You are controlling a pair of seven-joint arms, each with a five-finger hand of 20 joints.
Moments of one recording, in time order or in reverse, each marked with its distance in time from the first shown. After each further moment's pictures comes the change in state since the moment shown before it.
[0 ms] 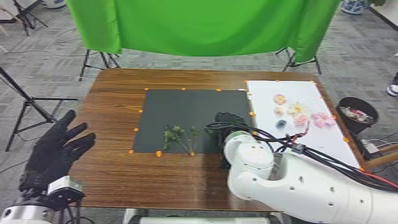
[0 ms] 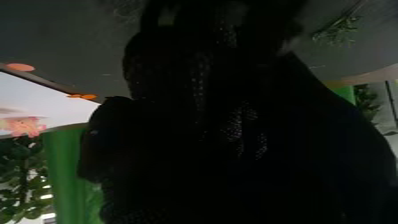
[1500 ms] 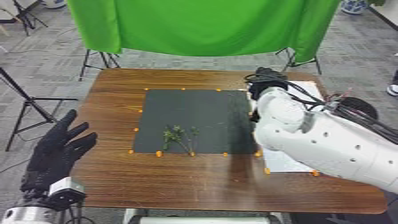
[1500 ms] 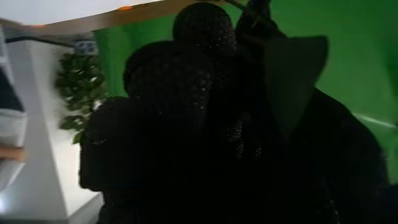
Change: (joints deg) left arm 1.7 4.6 1.0 0.2 -3.6 1.0 5.6; right arm 13.9 6.2 -0.8 8.0 1.8 6.4 0.2
